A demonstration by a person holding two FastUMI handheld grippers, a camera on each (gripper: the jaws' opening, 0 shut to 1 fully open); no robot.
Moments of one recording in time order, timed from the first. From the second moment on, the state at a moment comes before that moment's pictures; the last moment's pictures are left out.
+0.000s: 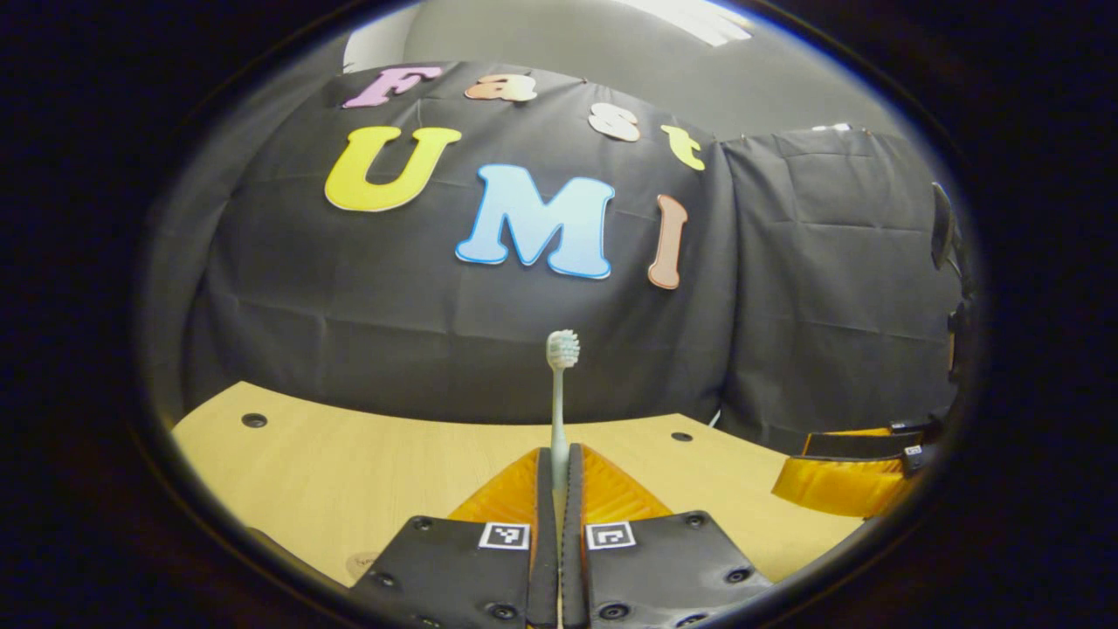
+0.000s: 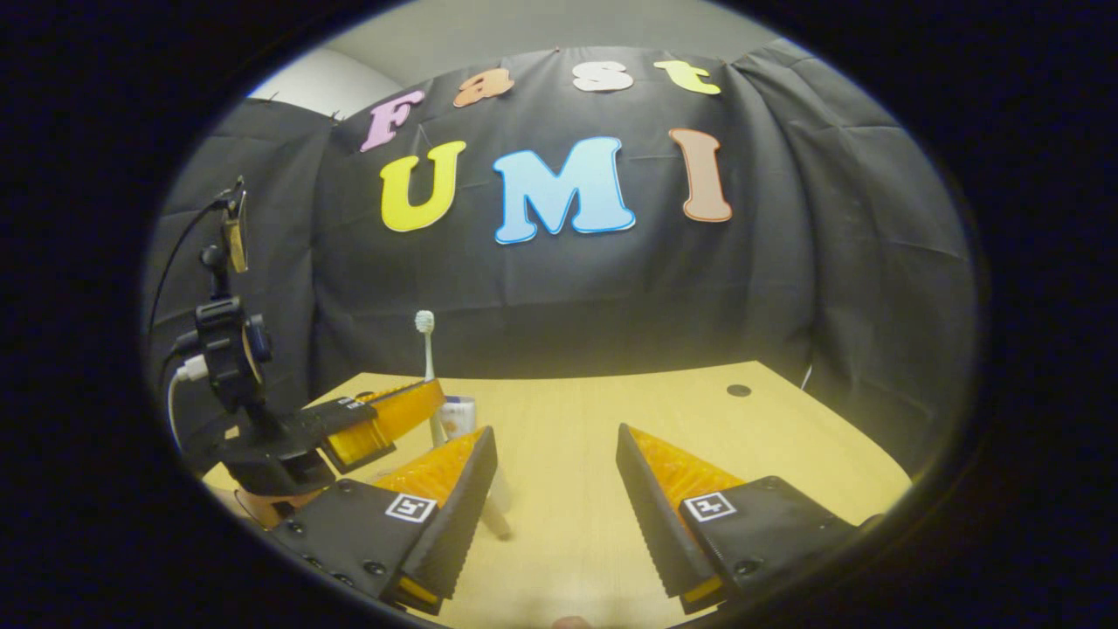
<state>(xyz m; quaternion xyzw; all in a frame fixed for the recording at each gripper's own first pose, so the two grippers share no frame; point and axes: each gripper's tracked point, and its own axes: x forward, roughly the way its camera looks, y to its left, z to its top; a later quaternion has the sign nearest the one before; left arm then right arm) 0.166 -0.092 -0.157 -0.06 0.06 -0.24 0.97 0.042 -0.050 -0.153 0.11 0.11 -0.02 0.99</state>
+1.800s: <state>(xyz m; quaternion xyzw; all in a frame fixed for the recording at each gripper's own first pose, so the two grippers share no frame) 0.089 0.044 -0.039 -0.07 0.03 -0.07 0.99 0.082 0.016 -0.200 0.01 0.40 0.12 0.91</state>
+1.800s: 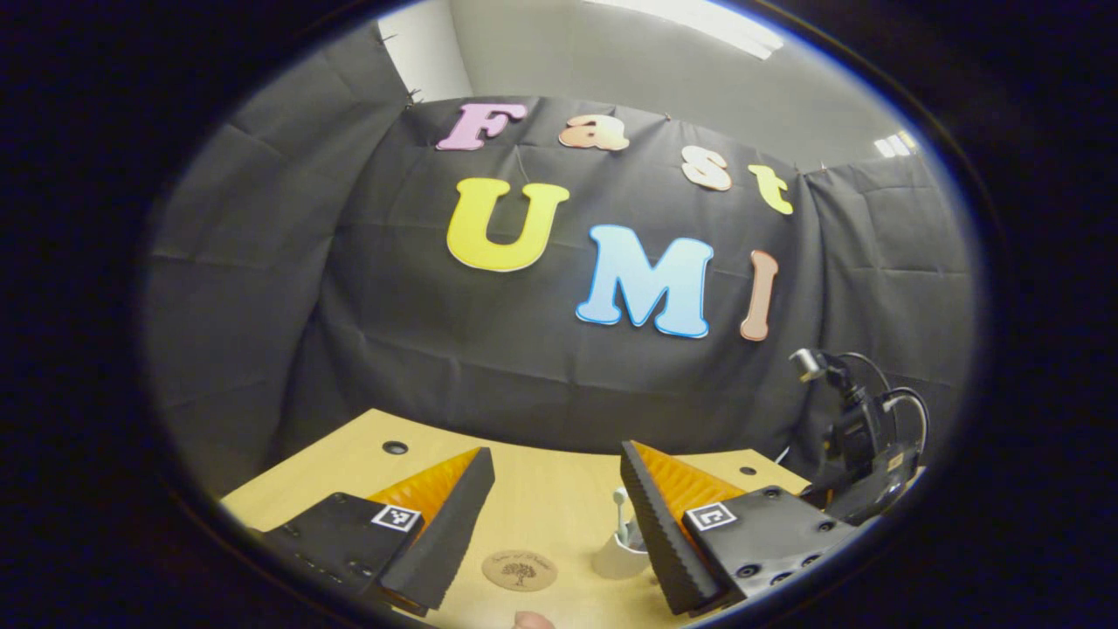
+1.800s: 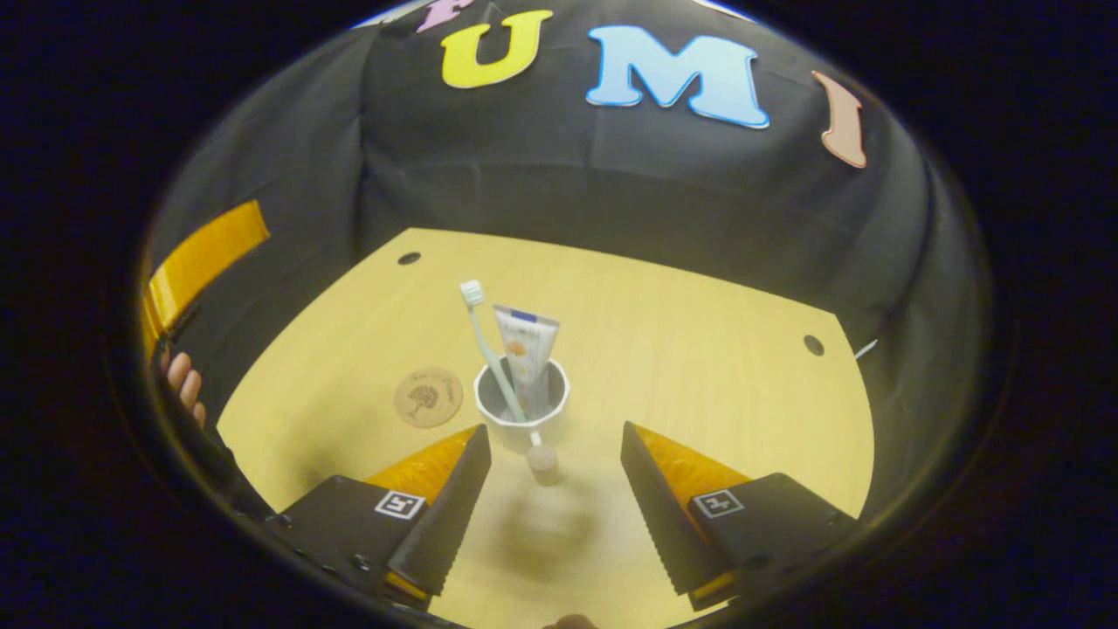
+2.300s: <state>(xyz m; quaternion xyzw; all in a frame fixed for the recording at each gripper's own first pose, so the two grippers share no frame) 0.092 0.059 -0.034 -0.06 0.05 -0.07 0.99 0.096 0.024 -0.226 -0.06 0.48 0.15 0.86</state>
